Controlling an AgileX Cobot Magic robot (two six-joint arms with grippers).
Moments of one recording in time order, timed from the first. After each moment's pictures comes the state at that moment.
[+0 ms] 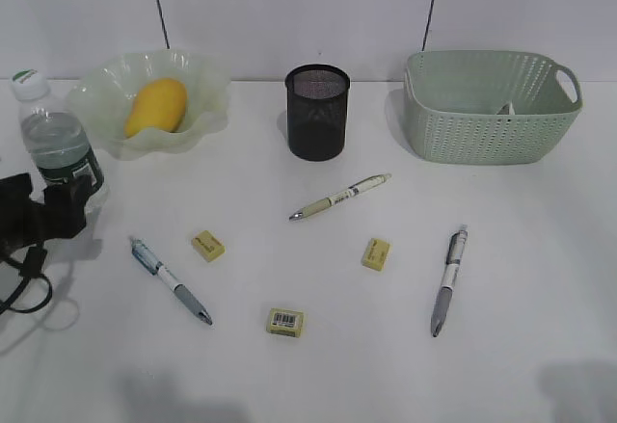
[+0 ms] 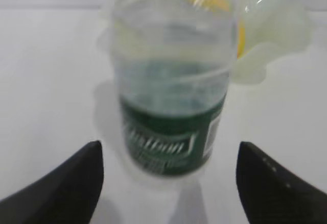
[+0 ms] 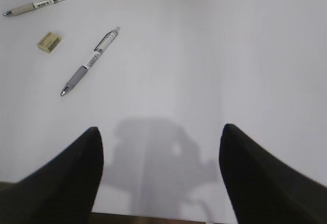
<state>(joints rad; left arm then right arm) -0.11 1.97 -0.35 0.02 -1.21 -0.08 0.09 0.16 -0.50 0.04 1.04 -0.04</state>
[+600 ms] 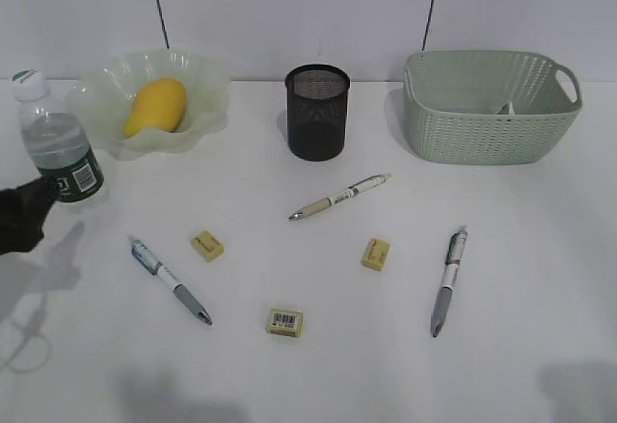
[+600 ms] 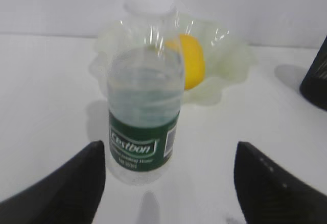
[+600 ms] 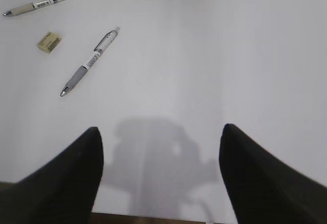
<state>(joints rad) -0.11 1.67 -0.15 0.08 -1.17 -0.16 0.09 0.16 -0.50 0.04 1.04 -0.04</state>
